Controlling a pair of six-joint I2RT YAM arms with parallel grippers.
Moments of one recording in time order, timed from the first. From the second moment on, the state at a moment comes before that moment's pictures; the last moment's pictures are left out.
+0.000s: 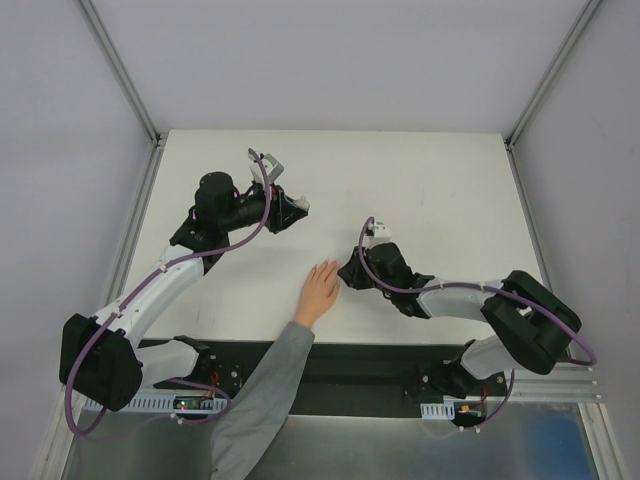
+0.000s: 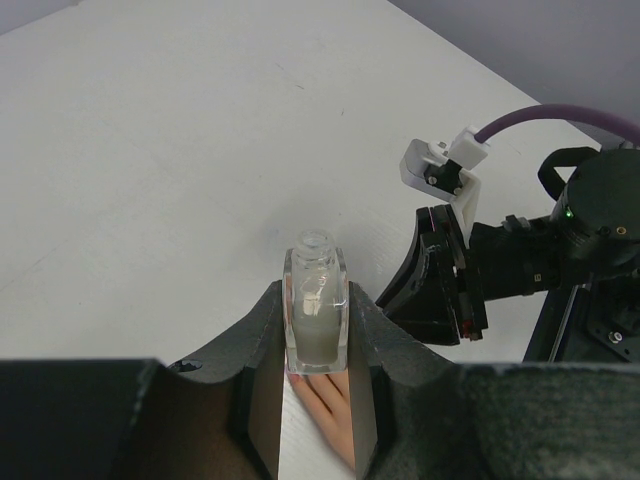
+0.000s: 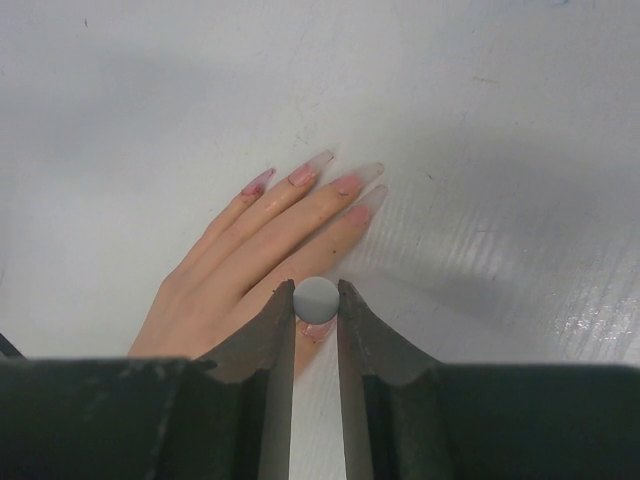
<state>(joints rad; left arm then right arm) -0.41 1.17 0.88 0.08 0.63 -0.14 0.83 1.45 0.49 0.41 0.08 0.65</state>
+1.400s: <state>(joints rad) -0.41 1.18 0.88 0.08 0.63 -0.14 0.82 1.47 0.50 0.41 0.07 0.65</state>
